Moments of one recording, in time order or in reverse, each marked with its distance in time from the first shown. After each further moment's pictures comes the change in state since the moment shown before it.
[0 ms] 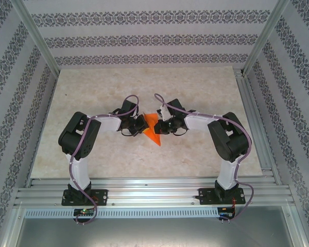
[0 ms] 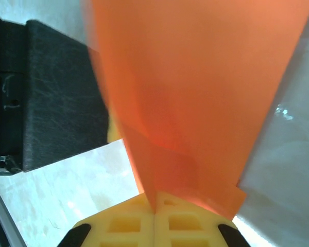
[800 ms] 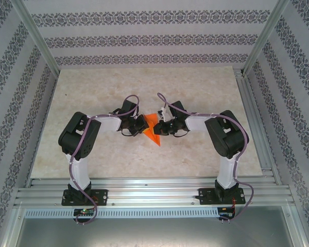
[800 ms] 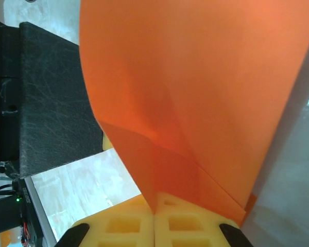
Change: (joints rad) left arm -0.001 -0.003 0.001 -0.007 -0.011 0.008; right arm -0.025 0.058 -0.048 0.152 -0.159 0.068
